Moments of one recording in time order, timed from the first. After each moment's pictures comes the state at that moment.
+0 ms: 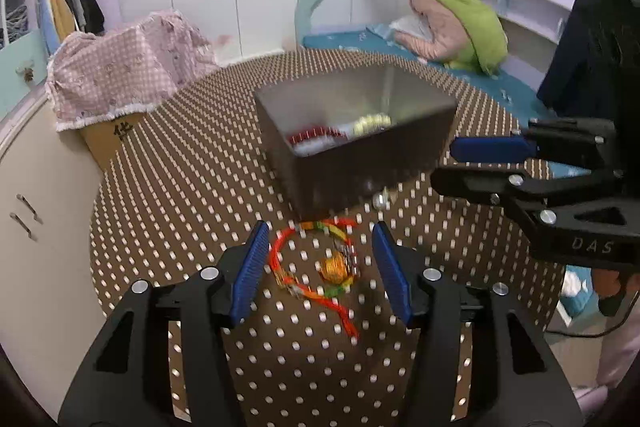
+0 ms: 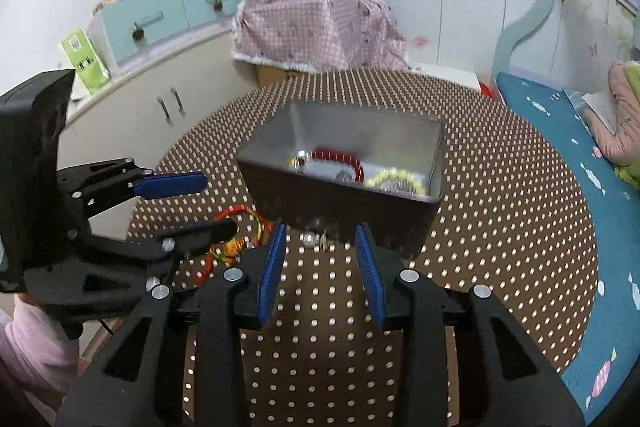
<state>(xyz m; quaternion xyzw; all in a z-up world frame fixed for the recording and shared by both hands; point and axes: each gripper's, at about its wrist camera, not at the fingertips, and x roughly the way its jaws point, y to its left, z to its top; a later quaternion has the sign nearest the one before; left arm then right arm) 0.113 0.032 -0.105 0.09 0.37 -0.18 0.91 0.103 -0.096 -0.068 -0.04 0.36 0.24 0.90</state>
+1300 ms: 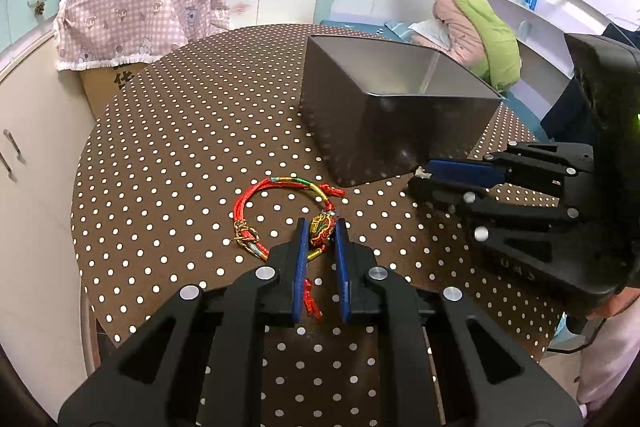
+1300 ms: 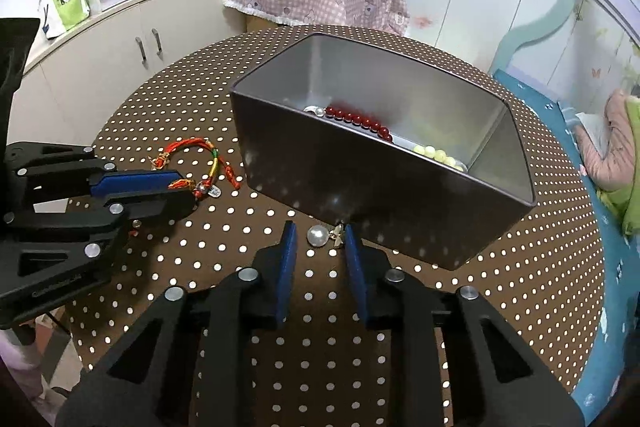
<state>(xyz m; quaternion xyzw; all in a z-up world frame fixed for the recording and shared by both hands) 0.129 0.070 -0.124 0.00 0.40 -0.17 0.90 0.129 -0.056 -0.106 -0.14 0.40 0.20 0.88</state>
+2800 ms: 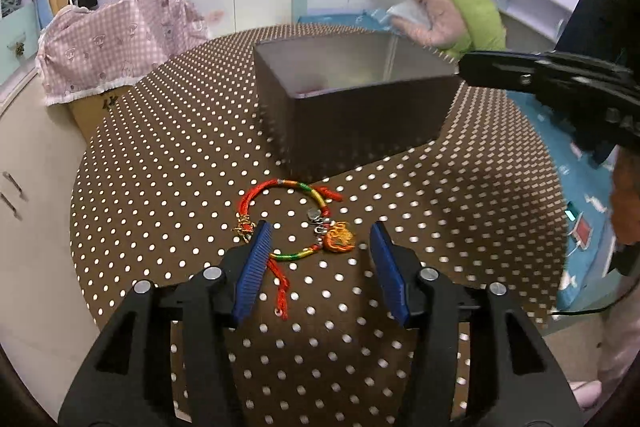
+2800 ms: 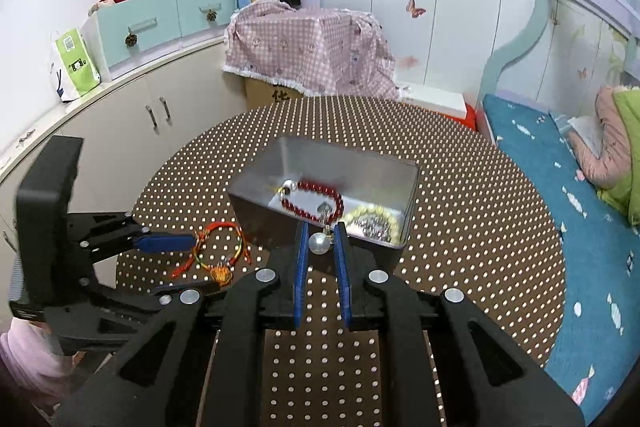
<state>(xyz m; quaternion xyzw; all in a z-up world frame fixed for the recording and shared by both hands) 0.117 0.033 -0.116 0.08 0.40 -0.19 0.89 0.111 -0.107 -0.045 -0.06 0.33 0.22 0.91</state>
